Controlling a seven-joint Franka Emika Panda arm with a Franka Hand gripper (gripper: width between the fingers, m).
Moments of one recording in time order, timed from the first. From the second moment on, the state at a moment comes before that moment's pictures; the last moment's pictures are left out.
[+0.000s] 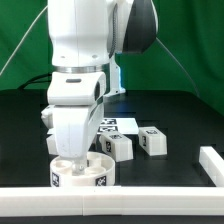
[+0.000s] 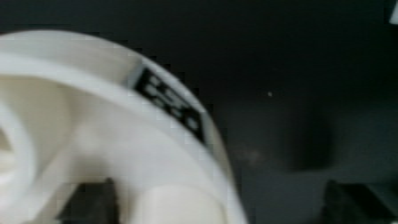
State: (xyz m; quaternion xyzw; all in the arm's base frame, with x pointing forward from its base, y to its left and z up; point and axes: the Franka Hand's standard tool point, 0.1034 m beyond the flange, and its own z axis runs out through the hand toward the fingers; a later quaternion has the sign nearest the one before) arm 0.545 -0.054 0.010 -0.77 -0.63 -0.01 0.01
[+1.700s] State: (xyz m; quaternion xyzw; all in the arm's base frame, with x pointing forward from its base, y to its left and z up) arm 0.551 -0.039 0.011 -0.78 -0.63 -0.02 0.02
